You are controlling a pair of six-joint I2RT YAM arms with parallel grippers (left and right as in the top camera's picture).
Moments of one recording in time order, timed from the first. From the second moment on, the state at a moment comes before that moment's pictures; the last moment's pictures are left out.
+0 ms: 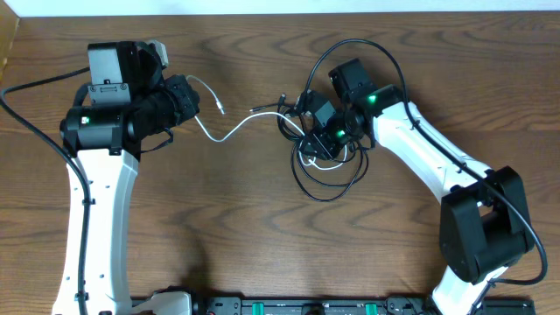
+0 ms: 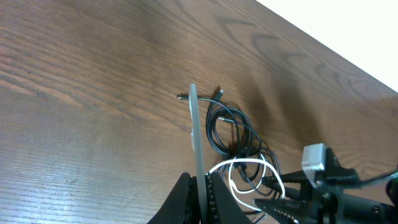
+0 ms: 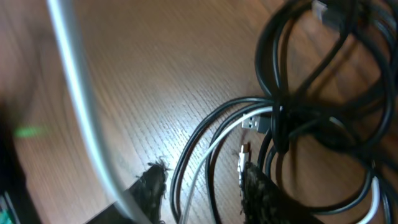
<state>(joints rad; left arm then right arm) 0.05 1.41 1.45 -0.95 0.34 -0.40 0.46 1.89 1.41 -0.76 -0.51 -0.26</state>
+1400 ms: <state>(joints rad) 0.05 1.41 1.45 -0.96 0.34 -0.40 0.38 1.63 2.15 -0.96 -0.43 0.13</state>
